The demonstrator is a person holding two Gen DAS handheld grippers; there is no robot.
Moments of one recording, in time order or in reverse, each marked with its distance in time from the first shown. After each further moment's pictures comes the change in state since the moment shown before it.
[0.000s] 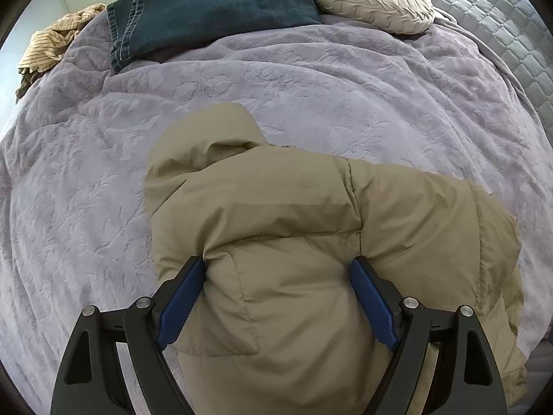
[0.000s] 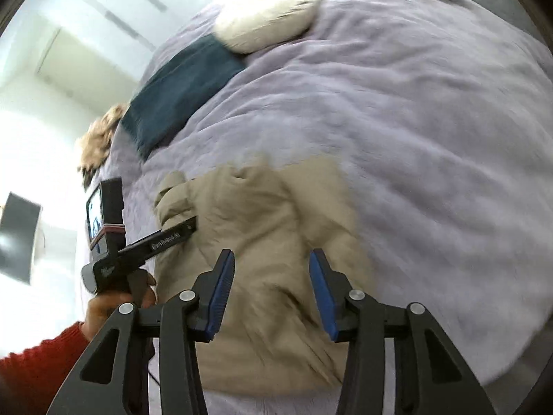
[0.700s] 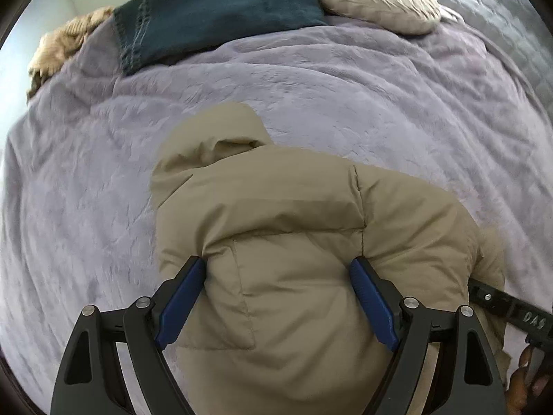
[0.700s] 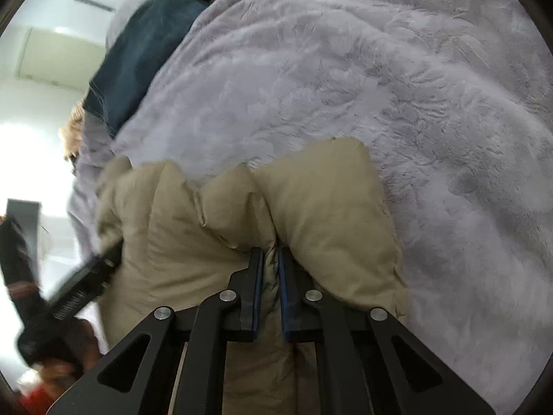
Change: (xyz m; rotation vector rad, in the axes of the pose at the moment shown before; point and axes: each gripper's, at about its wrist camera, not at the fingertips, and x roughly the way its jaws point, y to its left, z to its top) left arm -0.002 -0.017 -0.002 0.013 -0.008 0.076; right arm 0.136 -0.059 0.018 0.072 0.212 0.043
